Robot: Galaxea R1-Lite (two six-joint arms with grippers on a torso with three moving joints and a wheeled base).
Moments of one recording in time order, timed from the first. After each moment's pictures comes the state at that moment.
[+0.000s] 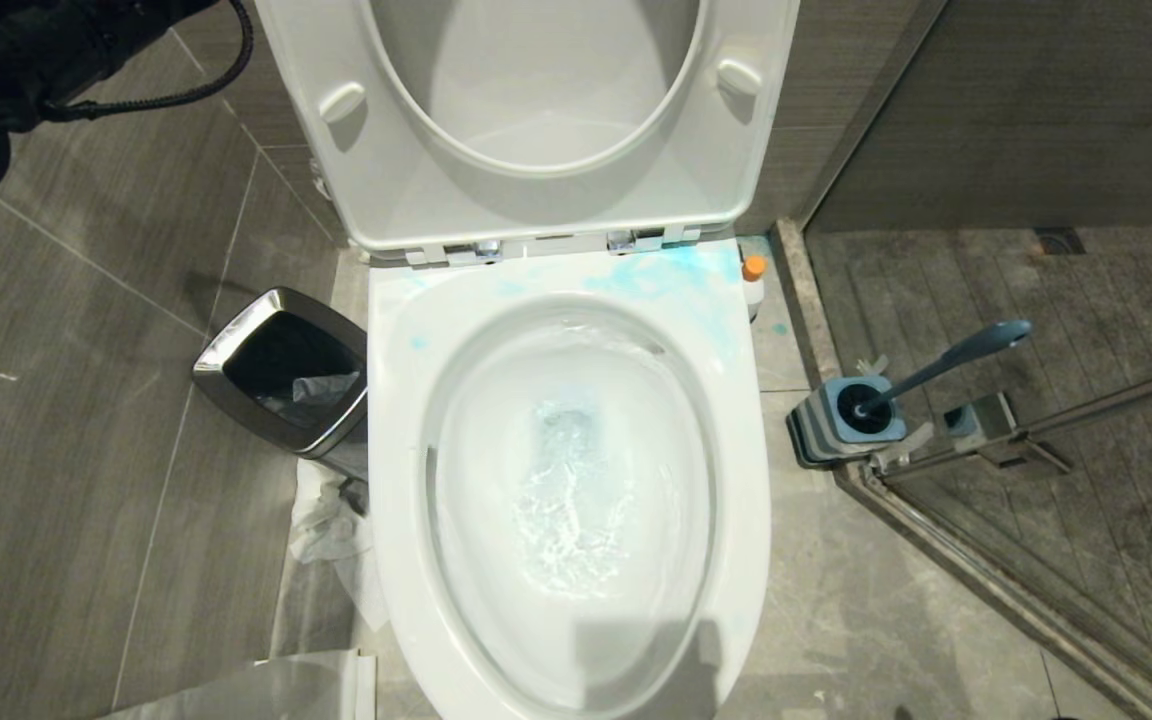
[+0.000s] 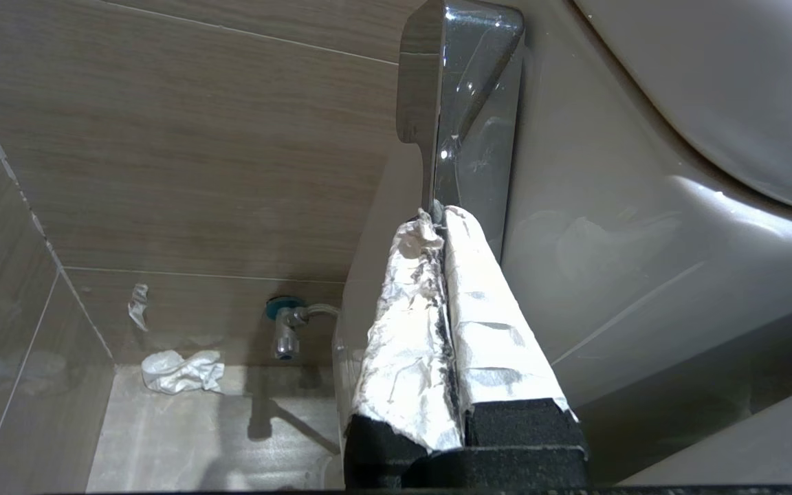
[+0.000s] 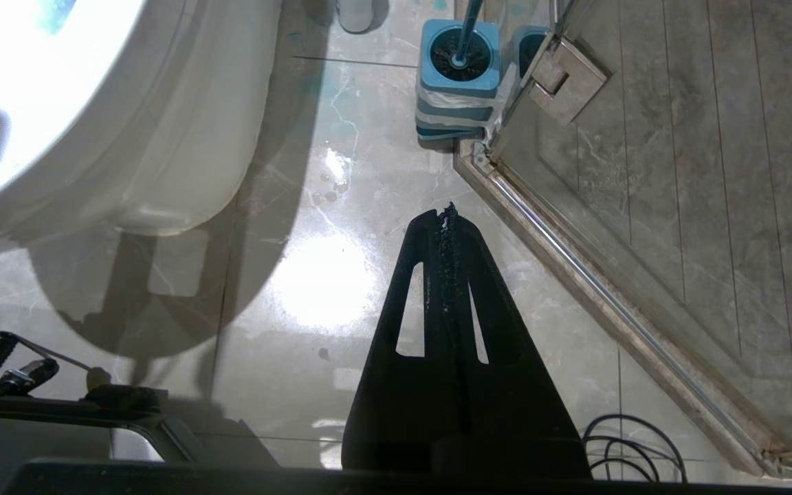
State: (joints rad) left arm -0.15 1.88 -1.96 -0.37 -0.14 -0.20; right arm 0.00 0.00 0.00 0.00 0.01 -0.05
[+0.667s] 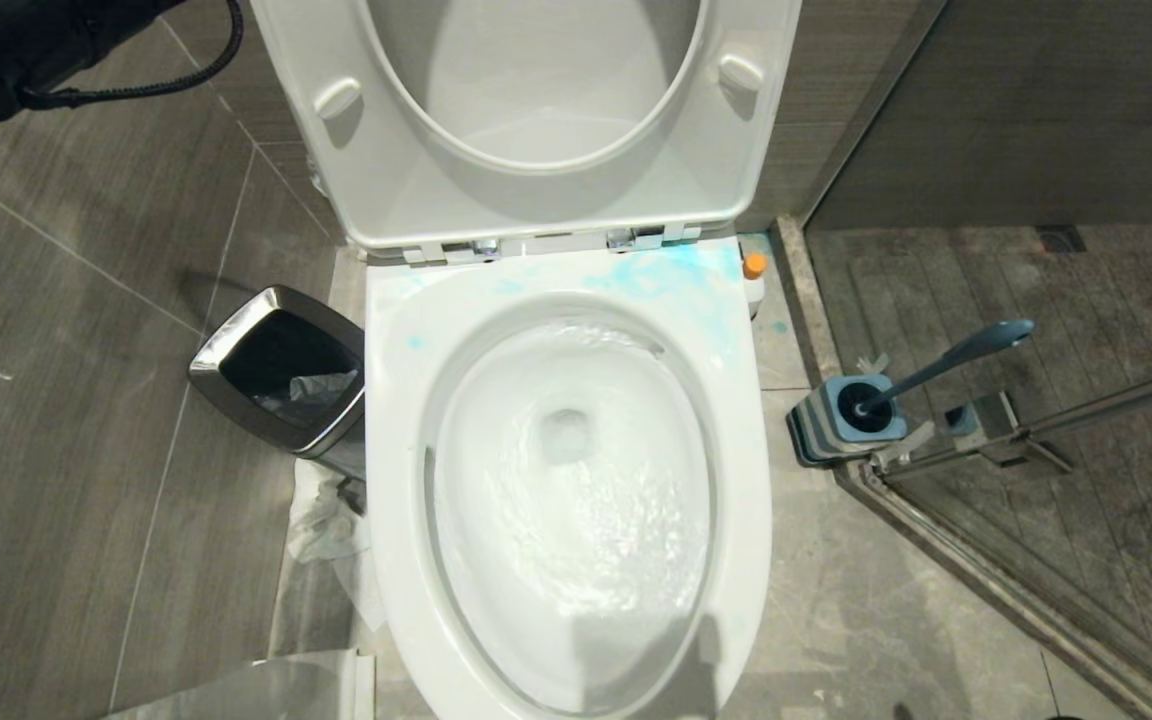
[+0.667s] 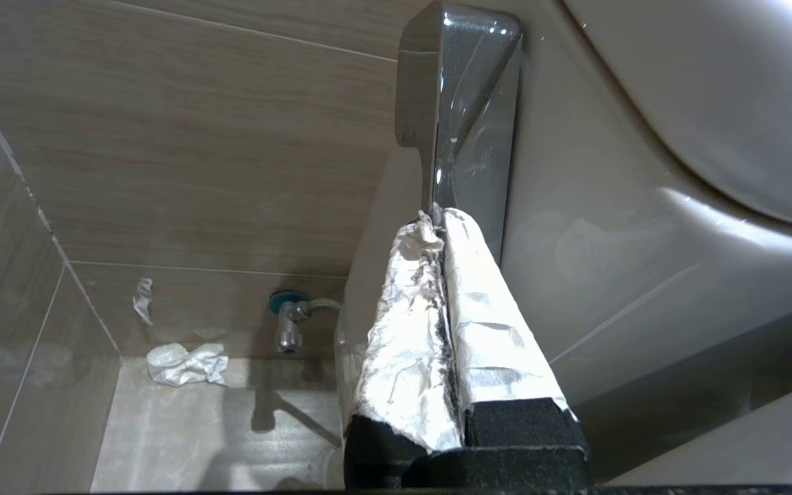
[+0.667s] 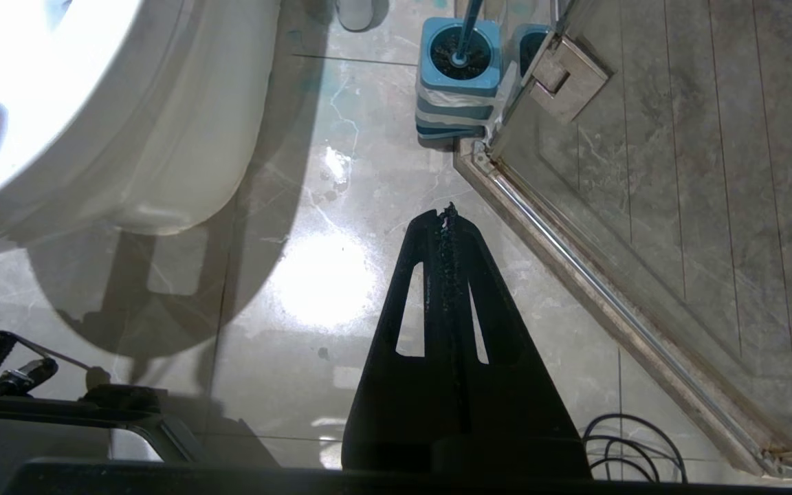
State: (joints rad) left arm -0.15 1.84 -1.95 -0.37 -0.13 -0.21; right arm 0.00 0.00 0.00 0.00 0.01 -0.05
